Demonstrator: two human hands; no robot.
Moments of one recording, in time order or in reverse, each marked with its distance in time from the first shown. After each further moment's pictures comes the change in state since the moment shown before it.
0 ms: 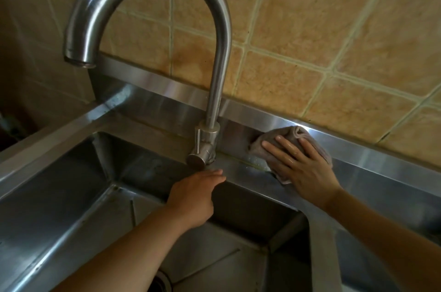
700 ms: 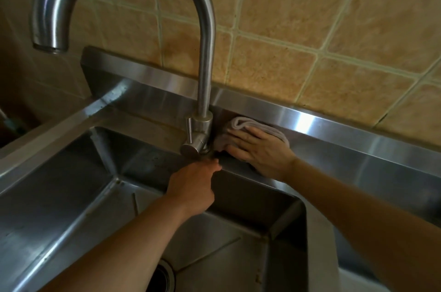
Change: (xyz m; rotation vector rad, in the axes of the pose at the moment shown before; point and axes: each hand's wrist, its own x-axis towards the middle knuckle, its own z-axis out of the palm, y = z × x) left_hand 0.002 0.014 0.002 0.048 -0.018 -0.087; right_hand 0.060 -0.029 0.014 0.015 -0.012 -0.266
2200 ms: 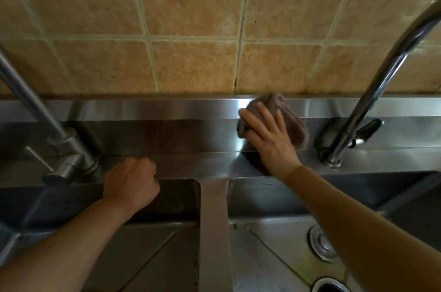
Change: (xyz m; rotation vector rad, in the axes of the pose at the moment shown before) left_hand 0.043 0.087 0.044 0.512 0.142 0.058; right_hand -0.228 0.009 -0.002 0.254 0.077 0.809
